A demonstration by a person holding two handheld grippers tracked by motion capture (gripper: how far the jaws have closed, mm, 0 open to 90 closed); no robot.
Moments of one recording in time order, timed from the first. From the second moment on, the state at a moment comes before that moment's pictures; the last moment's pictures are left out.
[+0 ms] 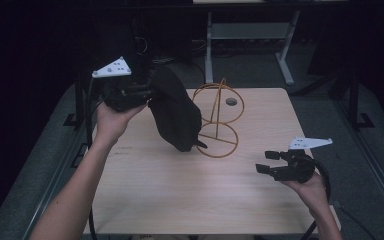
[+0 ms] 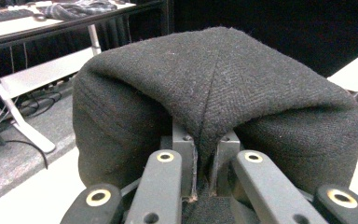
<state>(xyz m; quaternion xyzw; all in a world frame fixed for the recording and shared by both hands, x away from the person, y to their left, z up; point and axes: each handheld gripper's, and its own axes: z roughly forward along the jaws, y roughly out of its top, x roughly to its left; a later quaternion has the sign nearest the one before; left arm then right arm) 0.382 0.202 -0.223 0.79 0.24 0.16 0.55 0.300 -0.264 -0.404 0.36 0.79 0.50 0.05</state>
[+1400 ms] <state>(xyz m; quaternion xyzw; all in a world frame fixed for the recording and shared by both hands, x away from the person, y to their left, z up) 0.455 0.102 -0.178 0.83 0.22 0.14 0.49 0.302 -0.297 -0.407 0.40 0.74 0.54 0.06</state>
